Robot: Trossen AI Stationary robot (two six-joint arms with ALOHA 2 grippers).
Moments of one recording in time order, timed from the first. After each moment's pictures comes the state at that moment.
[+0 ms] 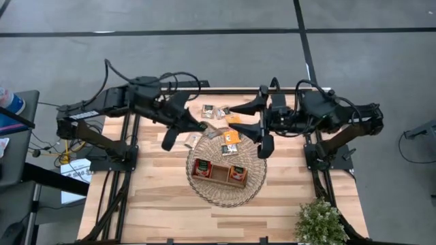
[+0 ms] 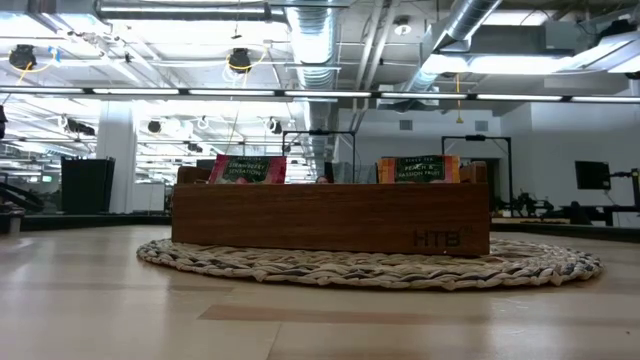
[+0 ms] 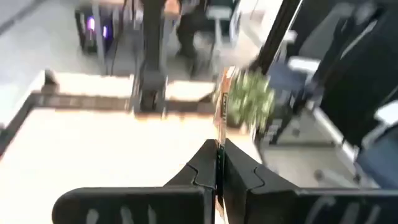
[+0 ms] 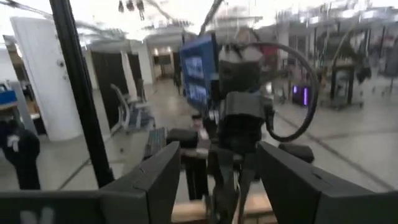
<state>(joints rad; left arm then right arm) 0.05 1.33 1.70 -0.69 0.26 -0.11 0.28 1.43 1.79 -0.27 0.29 0.03</state>
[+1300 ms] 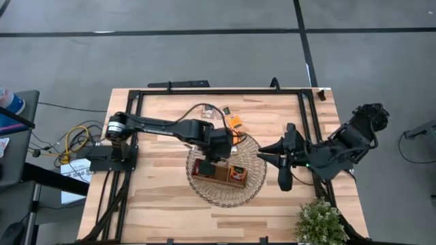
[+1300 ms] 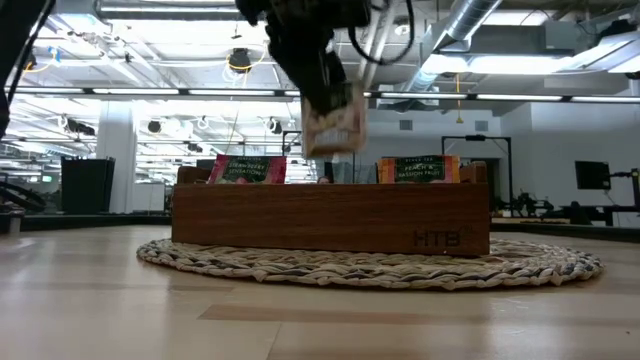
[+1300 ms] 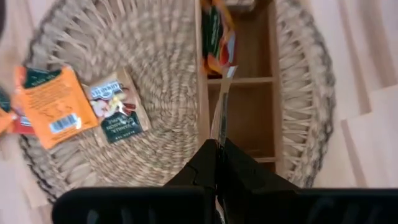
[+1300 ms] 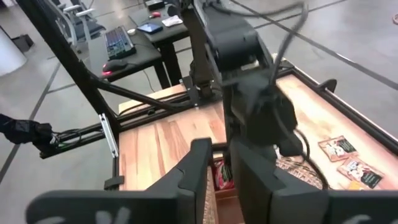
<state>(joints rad) -0.05 1.91 1.70 -0.94 0.12 0.17 0.66 1.40 1.79 -0.97 0.75 0.59</state>
